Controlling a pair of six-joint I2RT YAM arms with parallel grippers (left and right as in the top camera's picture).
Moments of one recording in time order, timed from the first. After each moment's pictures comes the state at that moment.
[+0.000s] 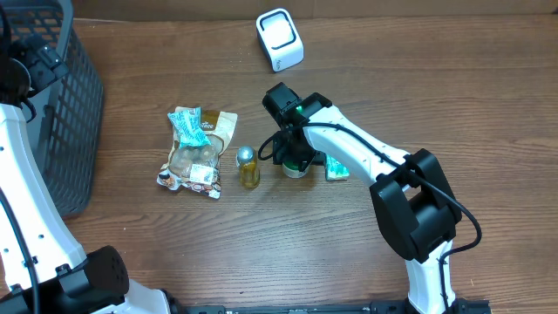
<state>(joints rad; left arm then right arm) 0.37 1.73 2.15 -1.31 -0.20 -0.31 0.62 2.12 1.63 -0.99 0.04 0.64</state>
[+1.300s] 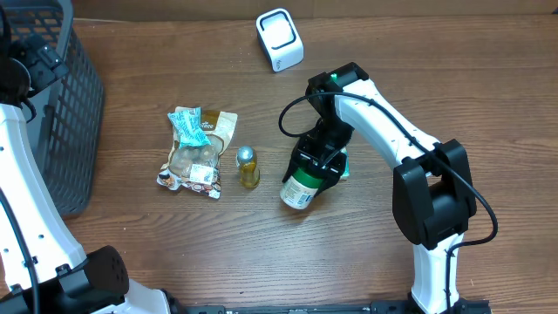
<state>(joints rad) 0.37 1.73 2.15 -1.31 -0.20 -0.31 0.45 2.14 1.75 -1.56 -0.63 0.65</state>
